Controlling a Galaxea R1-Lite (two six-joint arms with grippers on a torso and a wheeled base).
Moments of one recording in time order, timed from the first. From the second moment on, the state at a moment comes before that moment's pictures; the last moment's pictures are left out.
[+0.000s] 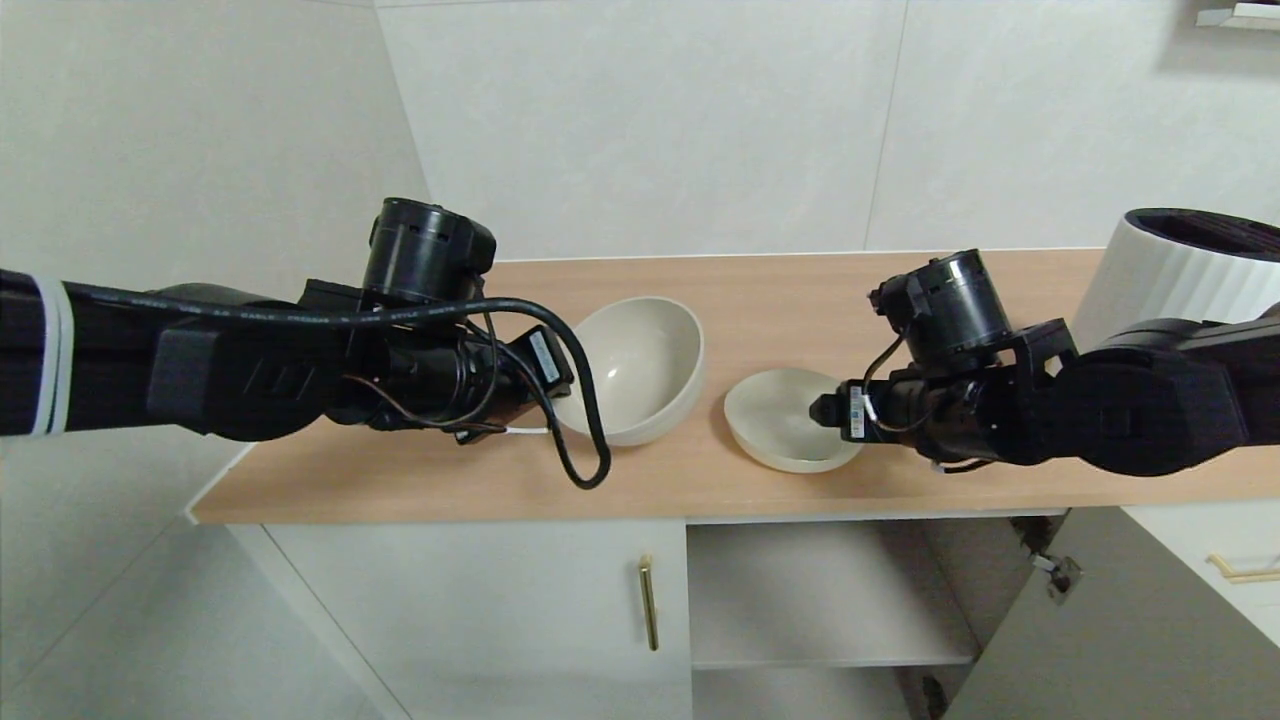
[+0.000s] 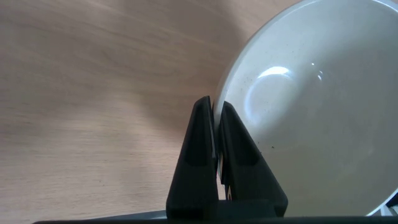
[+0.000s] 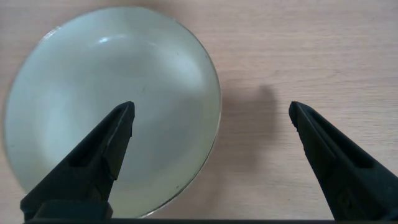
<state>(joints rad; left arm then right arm) -0.44 1.83 -1.31 0.07 0.05 -0.74 0.57 1.87 -1.27 0.02 -0.42 0.36</state>
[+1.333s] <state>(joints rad) -0.44 1.76 -1.26 0.07 0.05 -0.73 0.59 1.81 -1.24 0.03 -0.40 0.37</state>
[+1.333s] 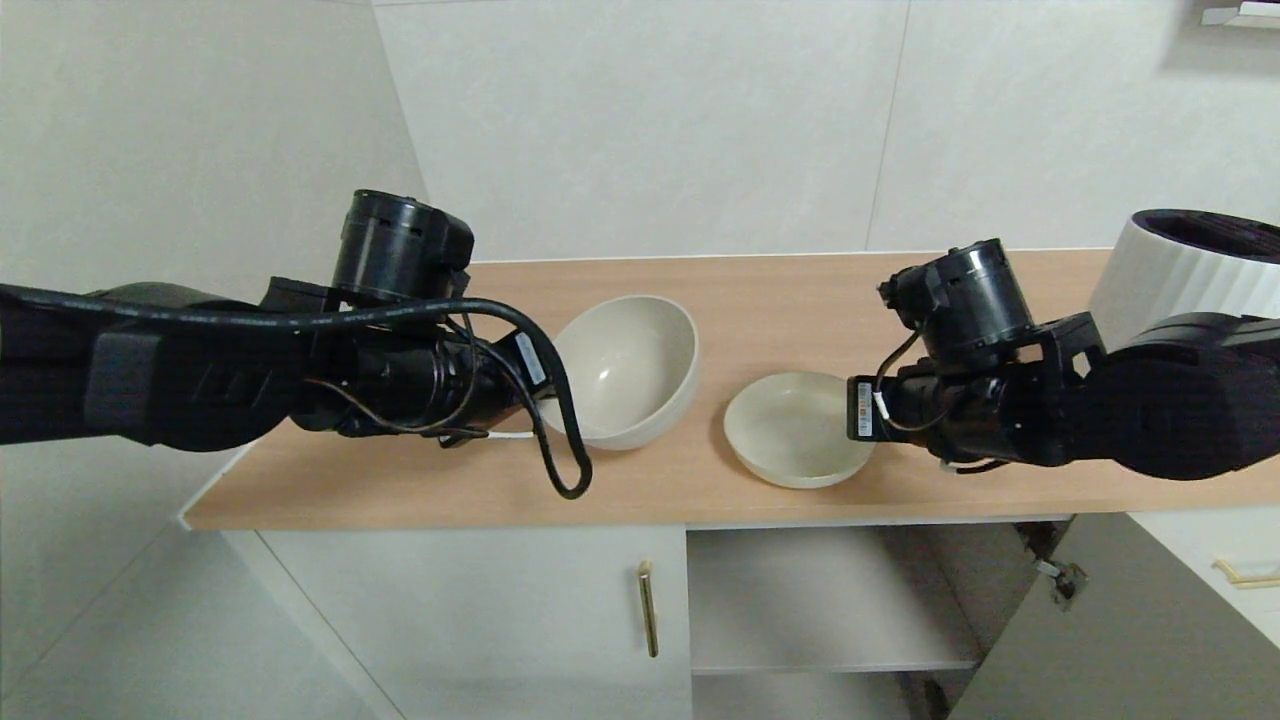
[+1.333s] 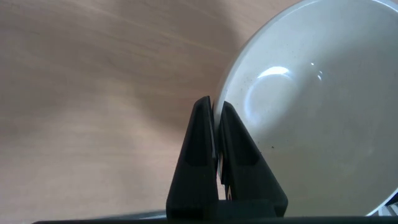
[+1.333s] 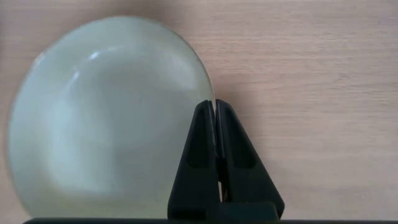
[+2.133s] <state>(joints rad) -0.44 1.33 -0.88 0.07 -0.01 -0.52 0.59 1.39 -0.97 0.18 -0.14 0.37</state>
